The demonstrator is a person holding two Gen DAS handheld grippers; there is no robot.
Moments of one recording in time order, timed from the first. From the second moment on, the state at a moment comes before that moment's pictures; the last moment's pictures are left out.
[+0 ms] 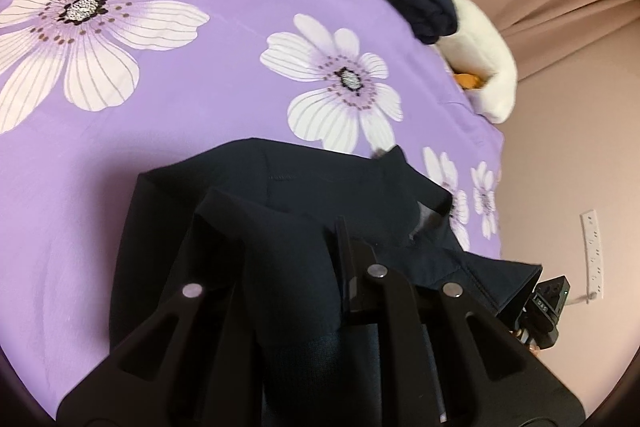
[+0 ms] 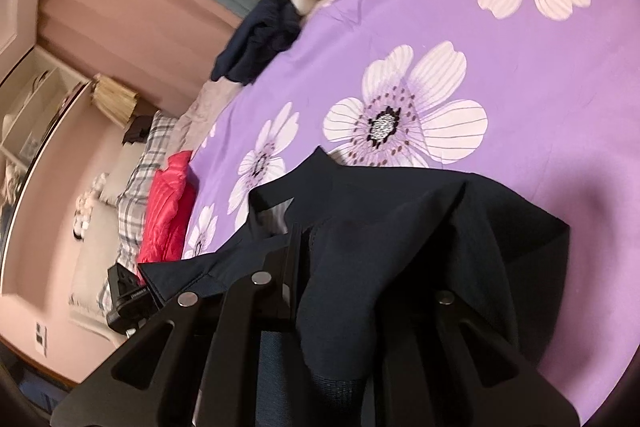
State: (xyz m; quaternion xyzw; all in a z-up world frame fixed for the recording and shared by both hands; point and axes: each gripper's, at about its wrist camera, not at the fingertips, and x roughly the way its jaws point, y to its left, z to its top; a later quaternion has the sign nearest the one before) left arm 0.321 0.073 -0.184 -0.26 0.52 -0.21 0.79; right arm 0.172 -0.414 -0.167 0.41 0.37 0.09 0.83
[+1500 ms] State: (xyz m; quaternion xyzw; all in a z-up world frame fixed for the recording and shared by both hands) left arm 0.356 0.033 -0.188 -0.16 0.53 -0.16 0.82; right arm 0.206 -0.429 -0.188 0.44 0.42 0.02 0.80
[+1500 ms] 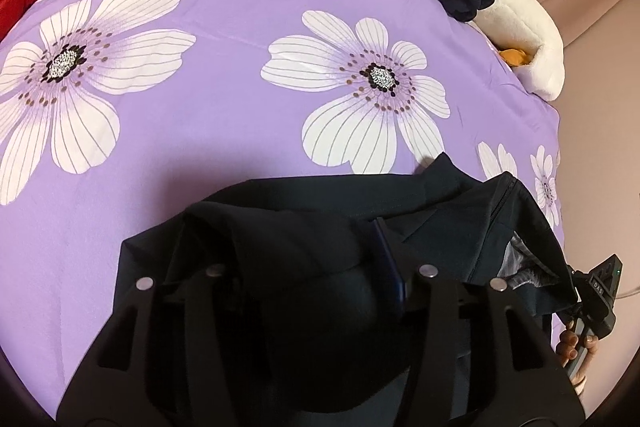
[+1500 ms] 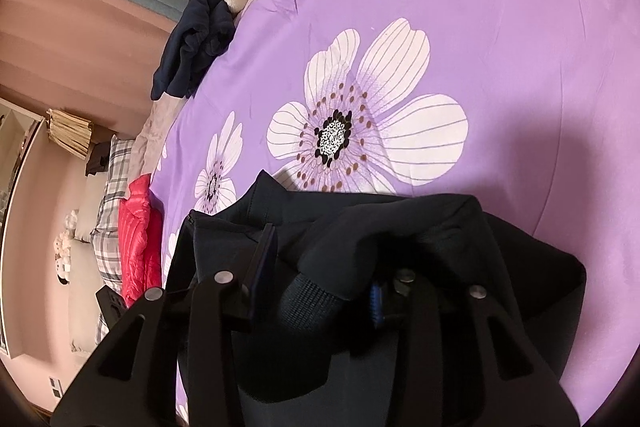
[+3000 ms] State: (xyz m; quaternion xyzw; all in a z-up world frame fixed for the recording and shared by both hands) left arm 0.355 0.095 -0.145 -0.18 0.44 -0.10 0.88; right arm 0.192 -0.457 -0.157 0.45 0.32 -0.06 0.83
